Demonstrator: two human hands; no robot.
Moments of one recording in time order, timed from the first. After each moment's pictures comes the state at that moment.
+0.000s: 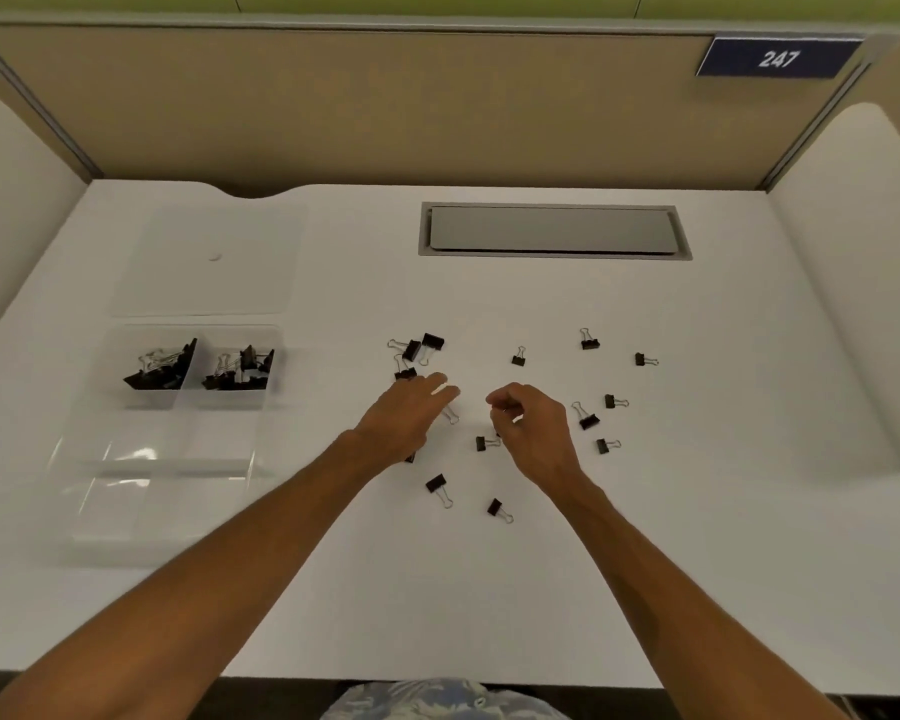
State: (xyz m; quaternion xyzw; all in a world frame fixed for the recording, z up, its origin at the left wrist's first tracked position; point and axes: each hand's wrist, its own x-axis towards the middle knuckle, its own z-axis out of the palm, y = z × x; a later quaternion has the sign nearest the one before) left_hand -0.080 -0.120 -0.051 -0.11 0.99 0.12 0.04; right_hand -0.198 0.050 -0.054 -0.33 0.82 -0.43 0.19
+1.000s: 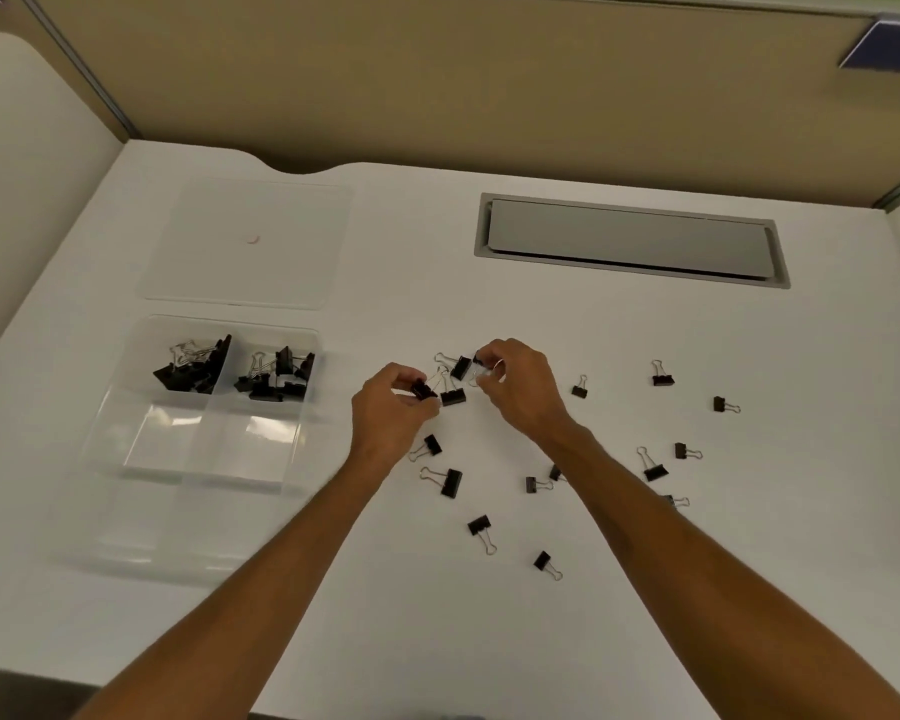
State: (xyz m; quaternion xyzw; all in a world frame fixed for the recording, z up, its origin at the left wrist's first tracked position) left_hand -0.063 -0.171 -0.040 -0.53 0.66 0.52 -0.15; right_hand -0.235 -0.092 -0.073 -0.43 0.81 -0.32 0.23
